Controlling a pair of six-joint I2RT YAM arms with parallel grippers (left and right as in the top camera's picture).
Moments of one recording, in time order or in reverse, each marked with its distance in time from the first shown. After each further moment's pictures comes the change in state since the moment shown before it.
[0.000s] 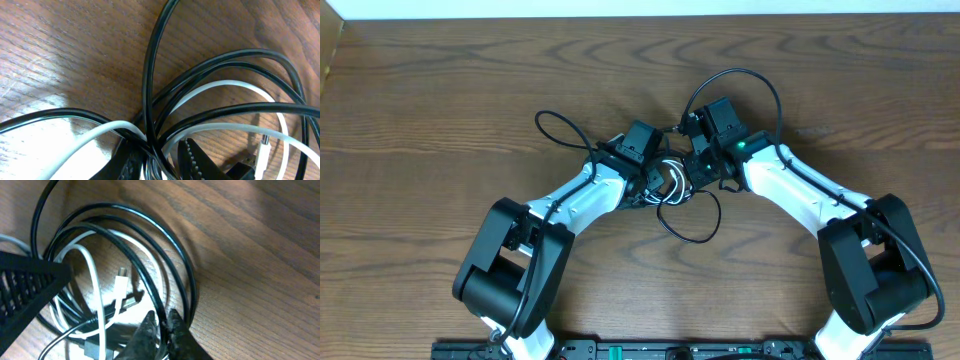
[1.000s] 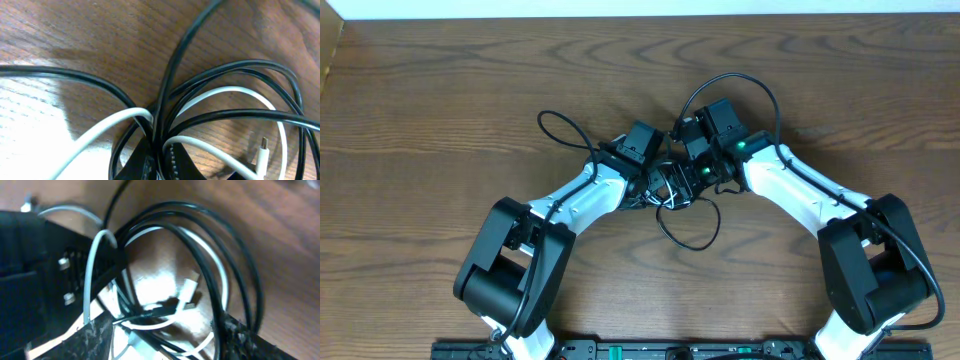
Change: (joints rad) left arm -0.005 0.003 0.000 0.001 0.011 0.019; right arm -0.002 0.000 0.000 -0.032 -0.235 -0.019
